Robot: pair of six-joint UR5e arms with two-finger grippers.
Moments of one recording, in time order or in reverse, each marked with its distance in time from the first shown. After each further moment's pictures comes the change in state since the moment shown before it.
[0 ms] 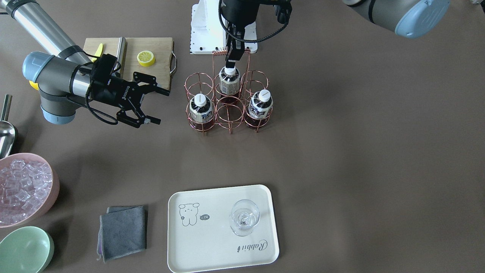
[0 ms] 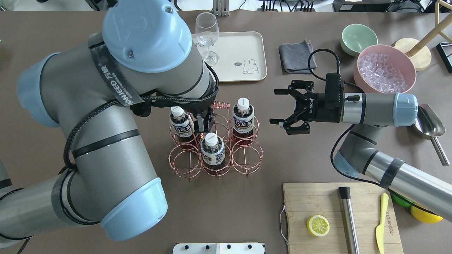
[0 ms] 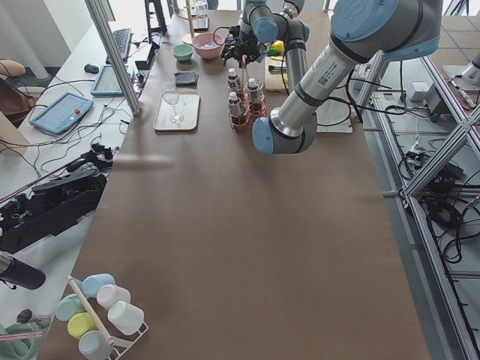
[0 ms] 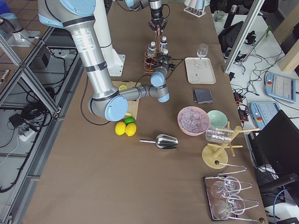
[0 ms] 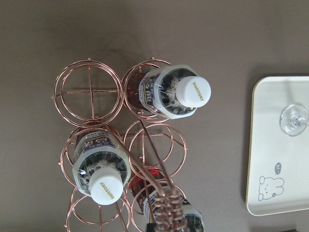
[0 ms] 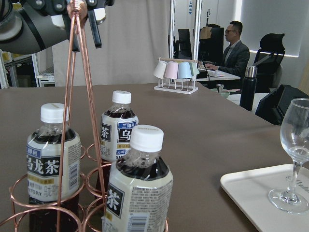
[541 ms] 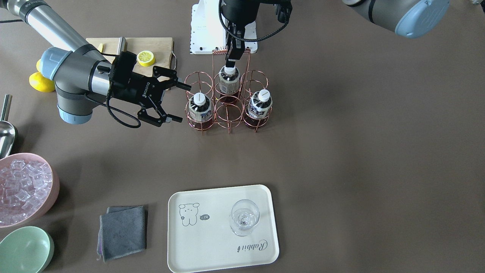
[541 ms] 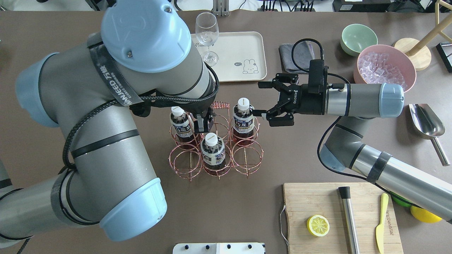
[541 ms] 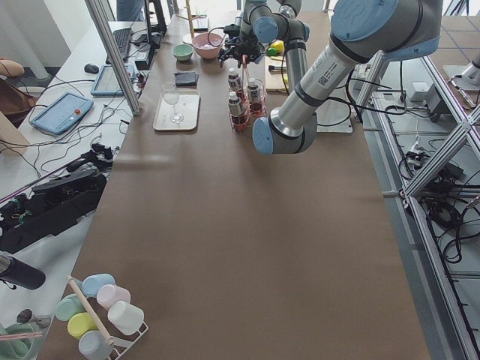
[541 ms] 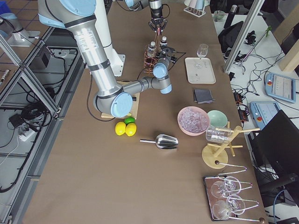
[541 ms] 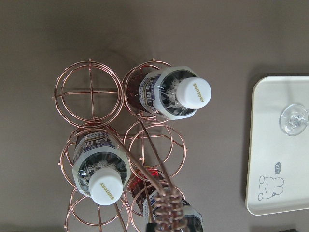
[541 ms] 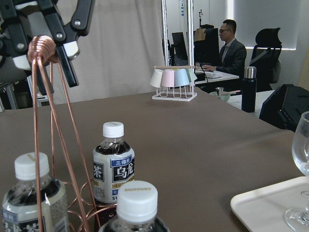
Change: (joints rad) left arm 0.000 0.000 -0.002 0.001 0.000 -0.001; right arm -0.004 0.065 0.031 -0.067 0.000 0.141
